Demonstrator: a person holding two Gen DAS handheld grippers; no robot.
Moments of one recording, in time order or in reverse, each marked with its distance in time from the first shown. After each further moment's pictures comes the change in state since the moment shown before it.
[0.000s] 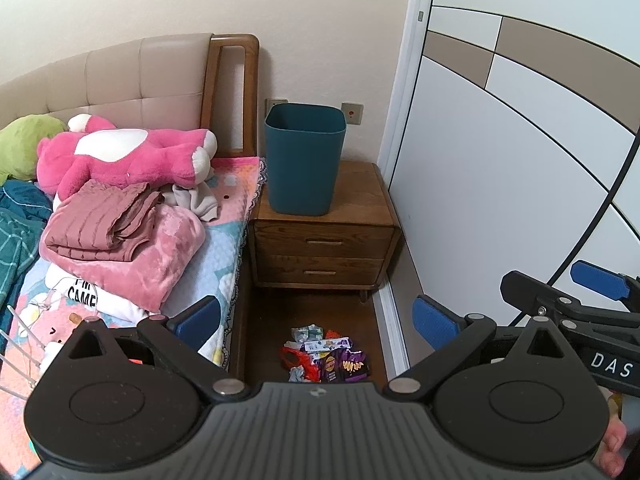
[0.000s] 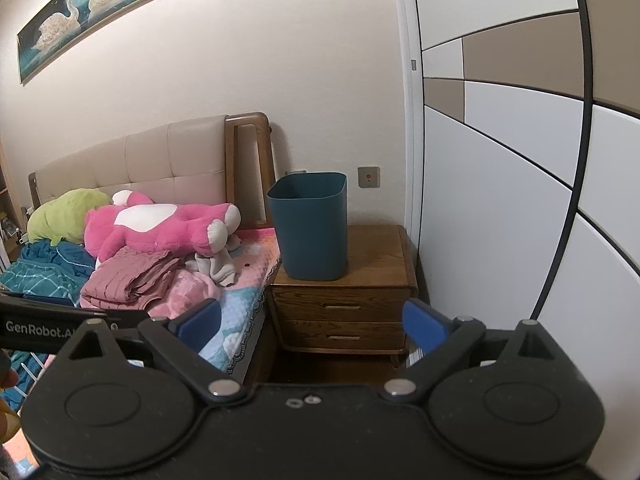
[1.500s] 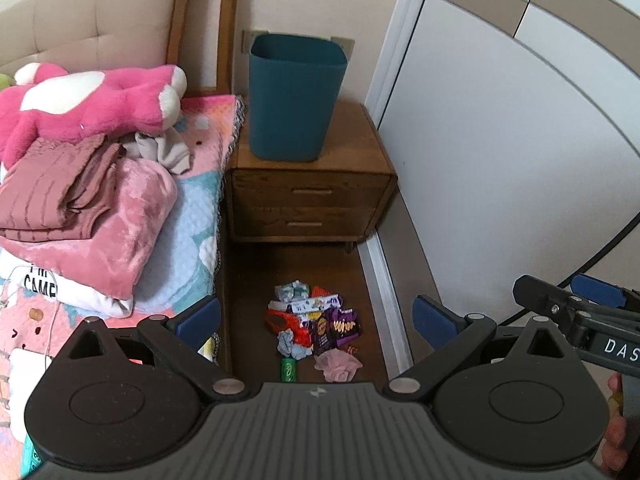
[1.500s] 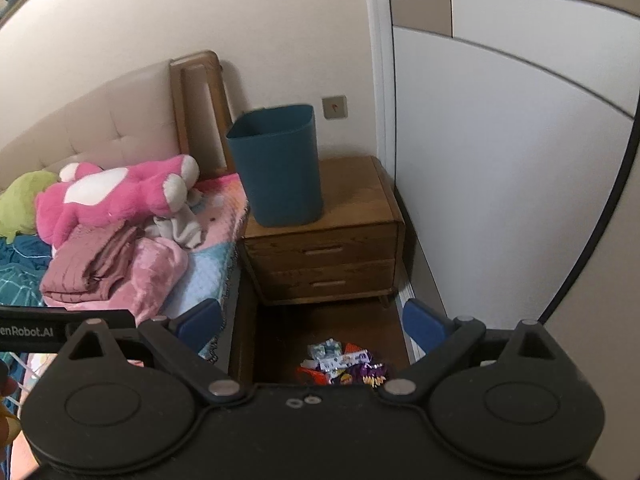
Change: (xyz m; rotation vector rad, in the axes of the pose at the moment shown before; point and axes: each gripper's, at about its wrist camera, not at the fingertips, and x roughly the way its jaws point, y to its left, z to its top) left arm 0.135 0.079 0.028 0.021 0.214 -0.129; right arm 0.108 0.018 -0.003 0.131 0.214 -0.126
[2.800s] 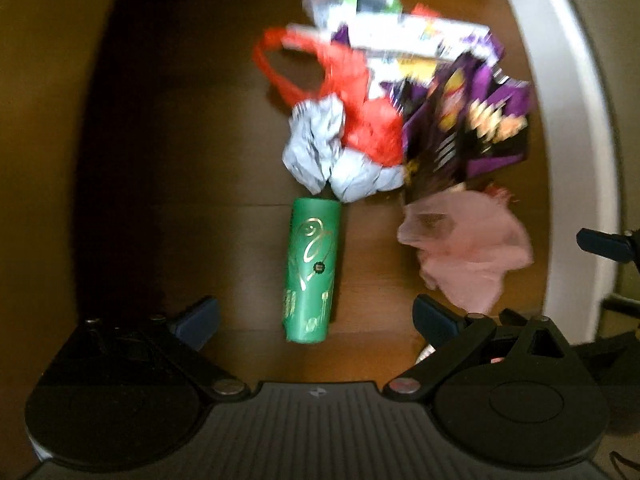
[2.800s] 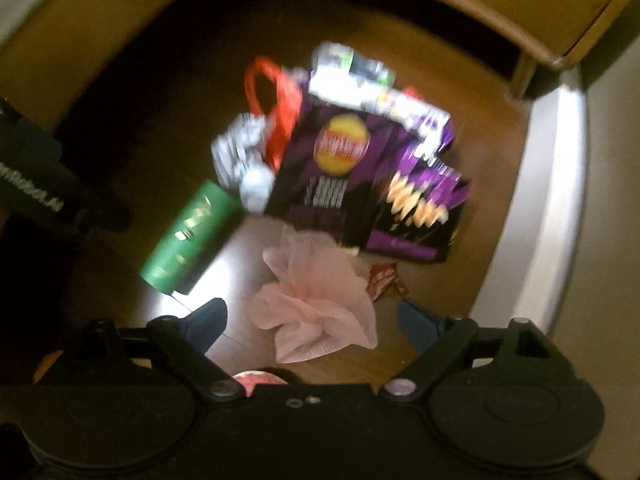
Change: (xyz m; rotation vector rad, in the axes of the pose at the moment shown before) left arm 0.667 0.052 -0.277 -0.111 0.651 0.159; right arm 0.556 -0.119 -0.355 -0.576 0.680 0.160
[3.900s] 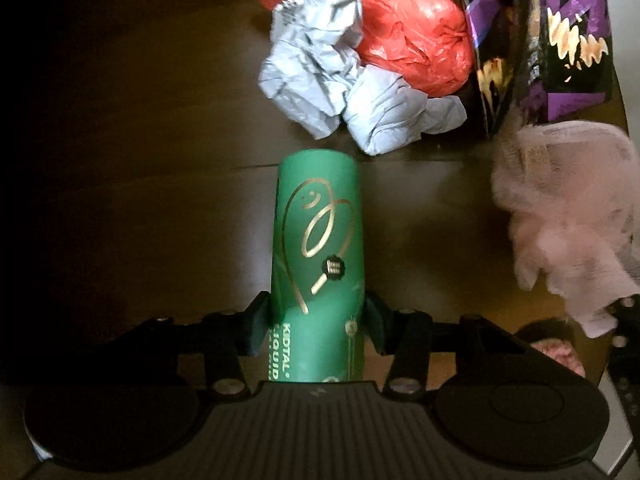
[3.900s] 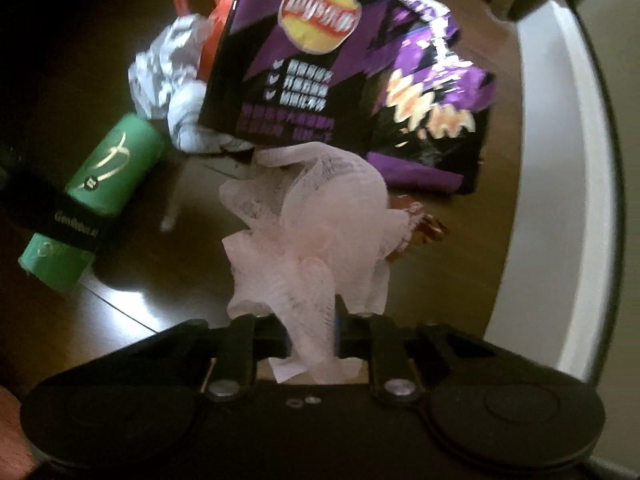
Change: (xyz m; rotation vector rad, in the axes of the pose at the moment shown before) left arm 0.087 -0.006 -0.005 0.038 0.071 0.097; right arm 0.080 0.006 -0.027 0.152 0.056 -0.133
